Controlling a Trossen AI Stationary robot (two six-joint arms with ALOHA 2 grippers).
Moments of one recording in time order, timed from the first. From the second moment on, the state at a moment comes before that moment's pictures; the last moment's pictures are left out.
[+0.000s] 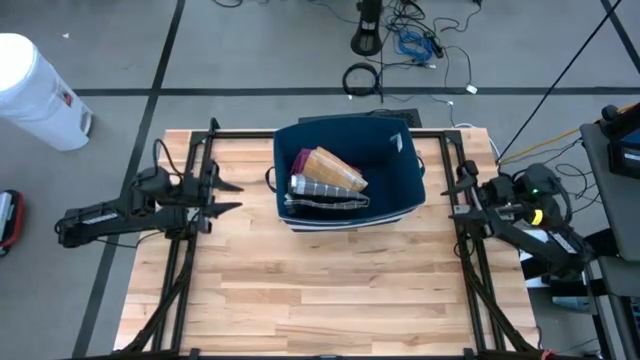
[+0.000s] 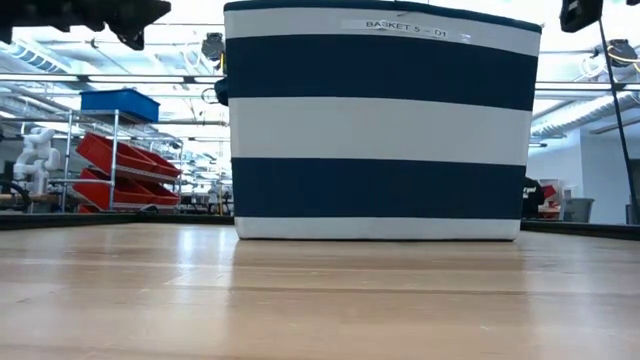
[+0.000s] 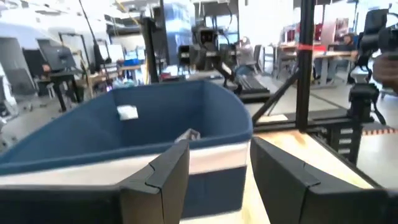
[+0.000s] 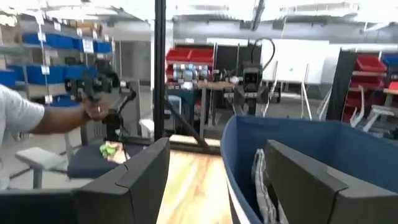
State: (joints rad) left arm 0.23 0.25 0.39 -0.09 0.28 0.09; right arm -0.58 0.02 0.52 -0.31 -0.79 0.09
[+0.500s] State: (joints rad) left arm 0.14 0.24 0.31 -0.03 0.23 0.11; right arm -0.50 0.01 0.21 0.16 -0.82 0.16
